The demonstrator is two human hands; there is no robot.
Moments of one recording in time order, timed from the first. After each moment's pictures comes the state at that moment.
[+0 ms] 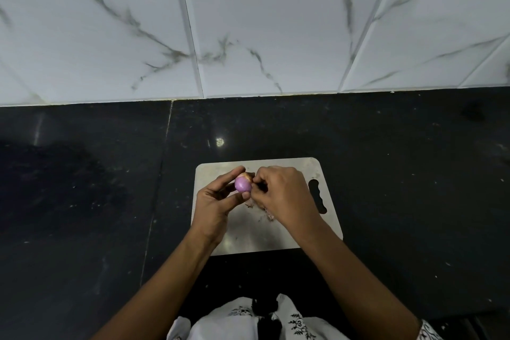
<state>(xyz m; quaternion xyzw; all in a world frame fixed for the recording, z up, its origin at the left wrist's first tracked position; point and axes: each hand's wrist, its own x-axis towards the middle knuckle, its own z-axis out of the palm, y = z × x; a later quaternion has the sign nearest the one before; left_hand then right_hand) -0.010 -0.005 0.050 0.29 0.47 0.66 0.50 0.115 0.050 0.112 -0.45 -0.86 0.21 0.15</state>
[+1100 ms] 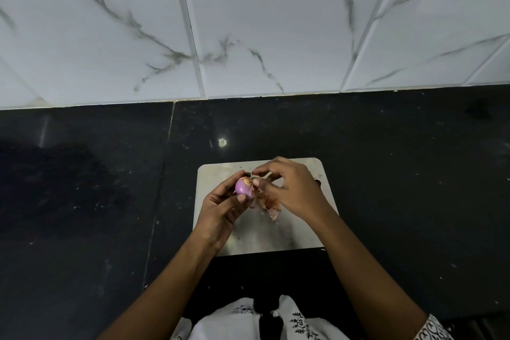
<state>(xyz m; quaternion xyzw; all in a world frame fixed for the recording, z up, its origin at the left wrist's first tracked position) -0.013 -0.004 0.031 0.21 0.41 0.66 0.59 0.130 0.074 0.094 -0.40 -0.81 0.36 0.22</state>
